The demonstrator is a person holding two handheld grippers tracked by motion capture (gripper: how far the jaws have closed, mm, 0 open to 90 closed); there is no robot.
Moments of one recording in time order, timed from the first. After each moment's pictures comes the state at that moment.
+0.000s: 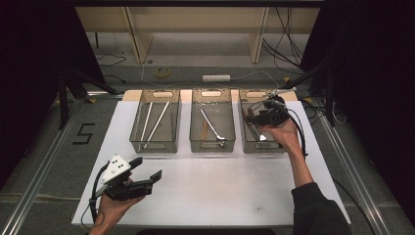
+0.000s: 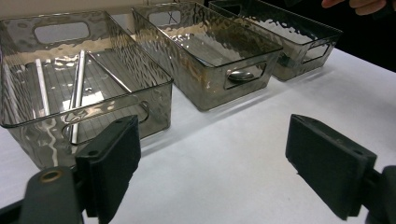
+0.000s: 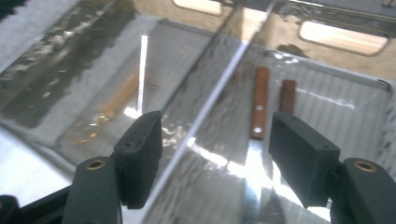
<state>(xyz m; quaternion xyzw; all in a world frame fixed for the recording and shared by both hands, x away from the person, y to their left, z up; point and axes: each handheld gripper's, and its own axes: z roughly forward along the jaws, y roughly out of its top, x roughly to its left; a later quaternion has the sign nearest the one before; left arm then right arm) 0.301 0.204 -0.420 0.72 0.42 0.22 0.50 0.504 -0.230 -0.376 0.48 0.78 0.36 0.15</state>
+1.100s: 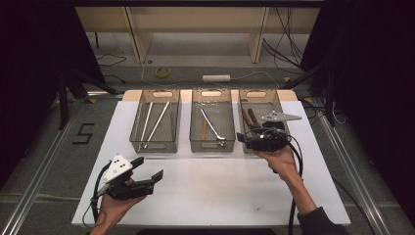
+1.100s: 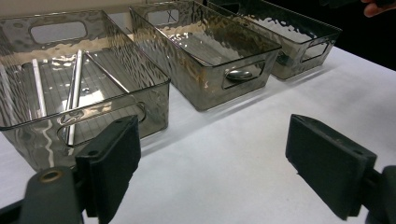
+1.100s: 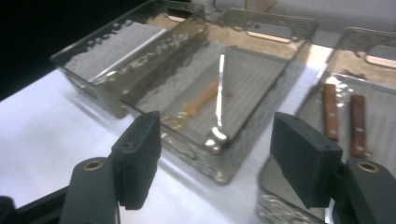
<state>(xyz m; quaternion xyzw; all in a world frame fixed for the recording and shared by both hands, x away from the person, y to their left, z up) 0.302 0.201 -0.419 0.73 0.42 0.22 0.50 0.416 -0.209 -0.378 0.41 0.77 0.46 0.15</state>
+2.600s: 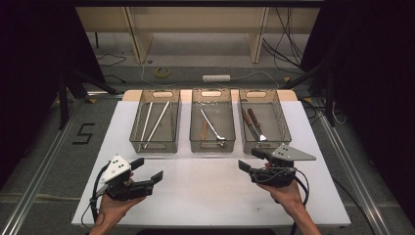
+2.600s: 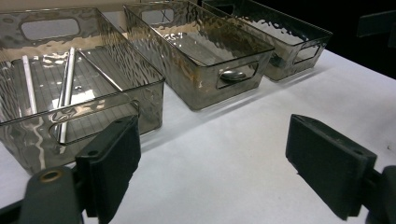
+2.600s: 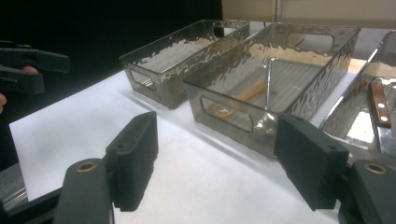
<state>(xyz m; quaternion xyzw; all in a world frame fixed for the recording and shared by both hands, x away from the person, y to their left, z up) 0.301 0.203 -0.420 0.72 0.42 0.20 0.51 0.337 -0.222 -0.412 0.36 0.74 0.55 0.15</state>
